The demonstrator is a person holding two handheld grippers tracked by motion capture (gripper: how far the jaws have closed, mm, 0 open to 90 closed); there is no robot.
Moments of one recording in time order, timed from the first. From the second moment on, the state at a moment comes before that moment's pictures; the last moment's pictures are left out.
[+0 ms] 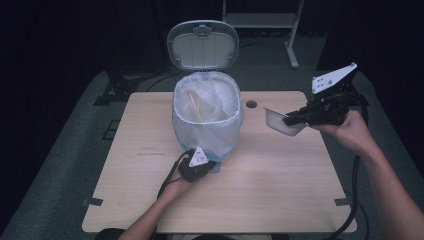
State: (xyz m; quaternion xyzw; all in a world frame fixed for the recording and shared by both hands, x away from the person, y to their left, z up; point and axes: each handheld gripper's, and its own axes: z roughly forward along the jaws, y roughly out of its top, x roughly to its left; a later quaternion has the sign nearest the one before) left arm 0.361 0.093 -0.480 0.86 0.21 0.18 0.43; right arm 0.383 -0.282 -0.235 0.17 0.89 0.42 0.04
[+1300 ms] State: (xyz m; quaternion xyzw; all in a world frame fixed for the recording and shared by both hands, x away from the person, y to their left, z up) left arm 0.361 0.093 -0.480 0.86 0.21 0.18 0.43; right arm 0.381 -0.252 -0.157 0.13 0.90 0.42 0.06
